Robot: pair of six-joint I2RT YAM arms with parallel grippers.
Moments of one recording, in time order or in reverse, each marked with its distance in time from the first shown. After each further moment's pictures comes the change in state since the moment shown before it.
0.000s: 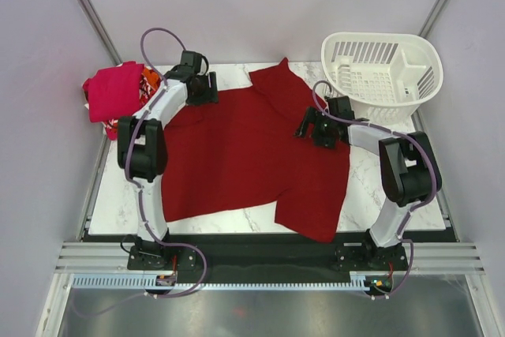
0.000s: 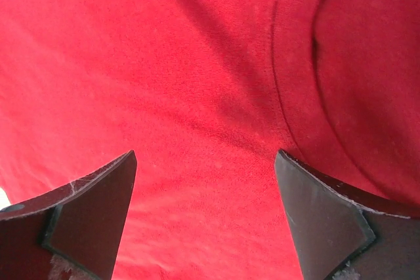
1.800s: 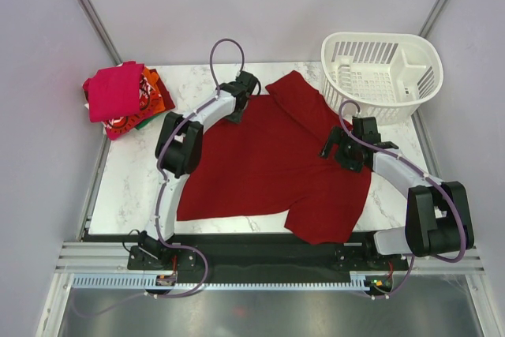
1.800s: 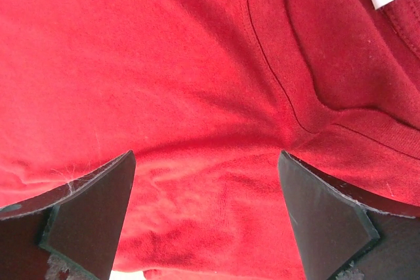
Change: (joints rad) left arm -0.292 0.290 0.193 -0.126 -0.471 0.185; right arm -0.112 -0.433 -0.322 -0.173 0.123 -0.006
